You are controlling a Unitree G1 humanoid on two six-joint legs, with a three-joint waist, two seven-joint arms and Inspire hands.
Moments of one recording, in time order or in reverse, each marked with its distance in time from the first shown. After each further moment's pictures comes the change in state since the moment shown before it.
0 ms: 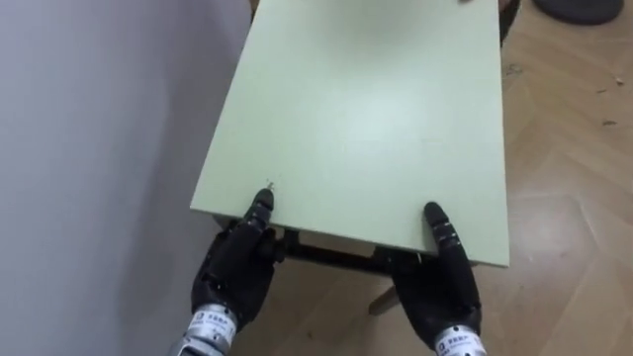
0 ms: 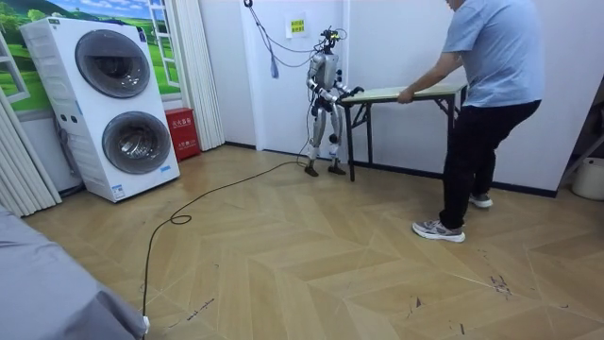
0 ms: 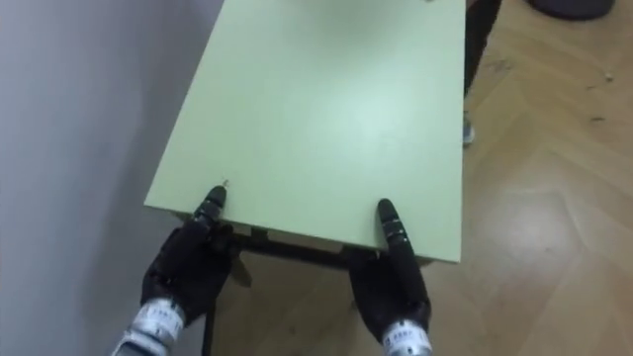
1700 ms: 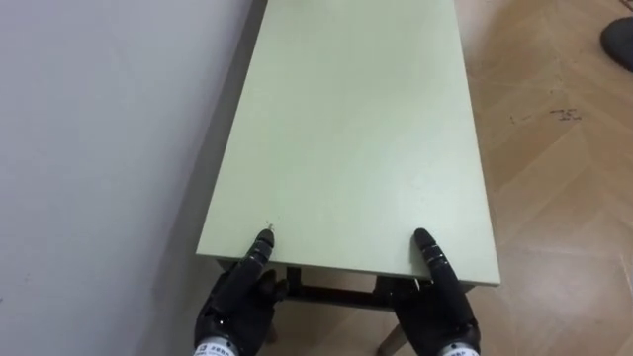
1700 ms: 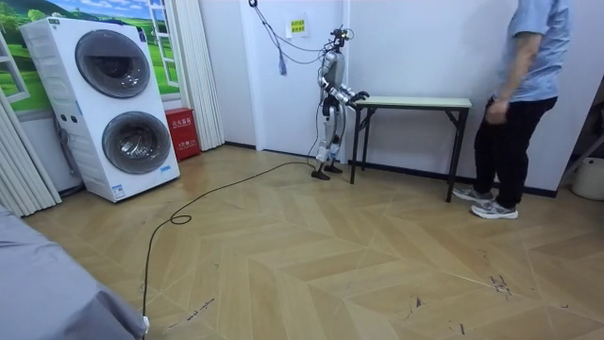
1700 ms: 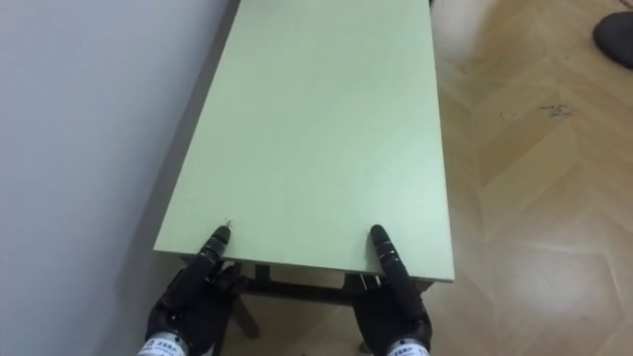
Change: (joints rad) left arm 0.014 -0.015 -0.027 0.089 0.037 0.041 0.045; right arm 0.019 -0.020 -0.007 0.088 -0.036 0.004 -0.044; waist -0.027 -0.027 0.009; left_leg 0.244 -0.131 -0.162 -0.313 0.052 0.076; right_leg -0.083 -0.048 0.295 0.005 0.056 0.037
